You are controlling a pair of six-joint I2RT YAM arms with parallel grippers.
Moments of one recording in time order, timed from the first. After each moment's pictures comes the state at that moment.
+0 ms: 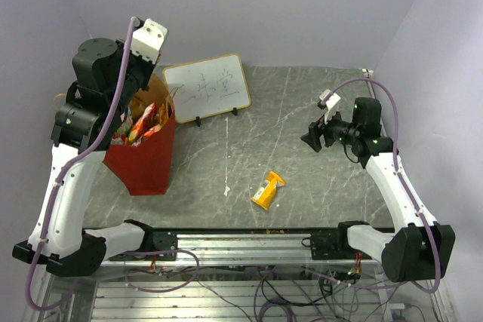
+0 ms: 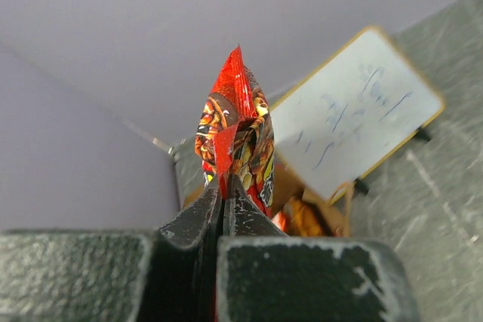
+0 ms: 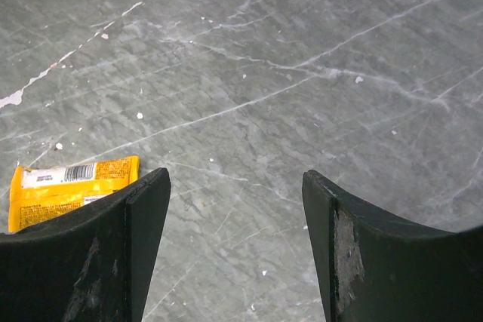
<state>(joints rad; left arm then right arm) -0.36 1.19 1.77 -0.70 -0.16 0.41 0.06 1.12 0.89 -0.39 -0.64 -0.47</state>
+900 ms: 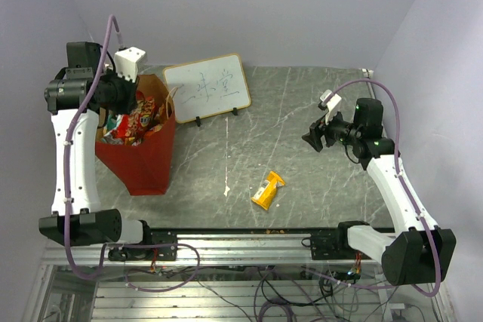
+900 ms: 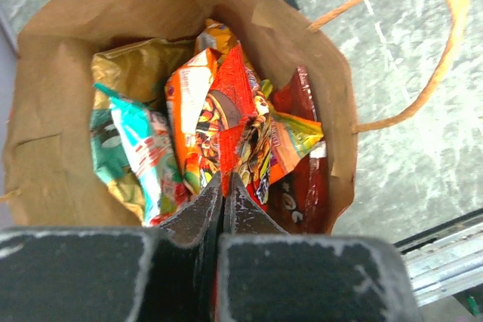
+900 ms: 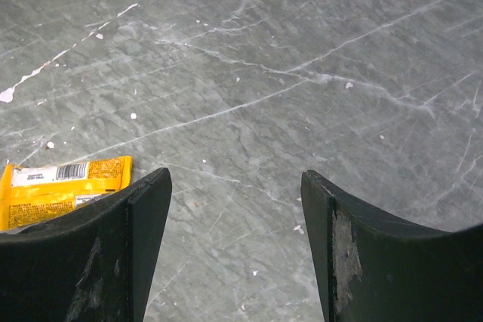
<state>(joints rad) 0.09 1.36 1.77 -1.22 0.30 0.43 0.06 1.09 0.89 -0.38 -0.64 -0.50</state>
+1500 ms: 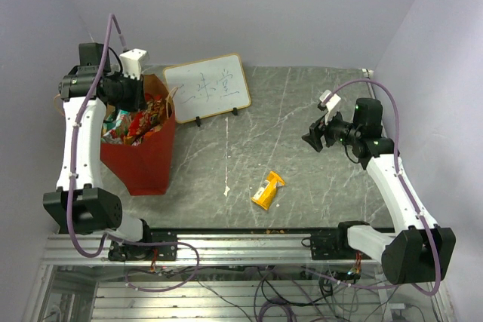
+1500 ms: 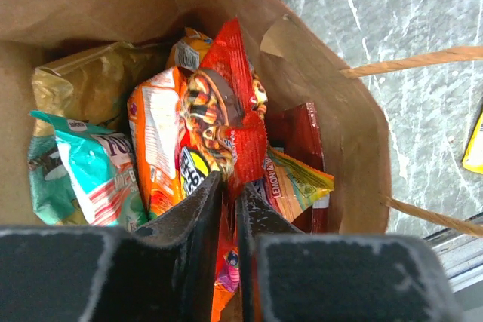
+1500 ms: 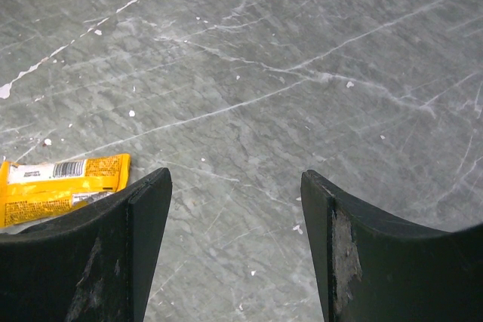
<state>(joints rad) 0.11 1.46 1.66 -1.10 0.40 0.31 0.06 1.10 0.89 -0.38 -0.64 -0.51</state>
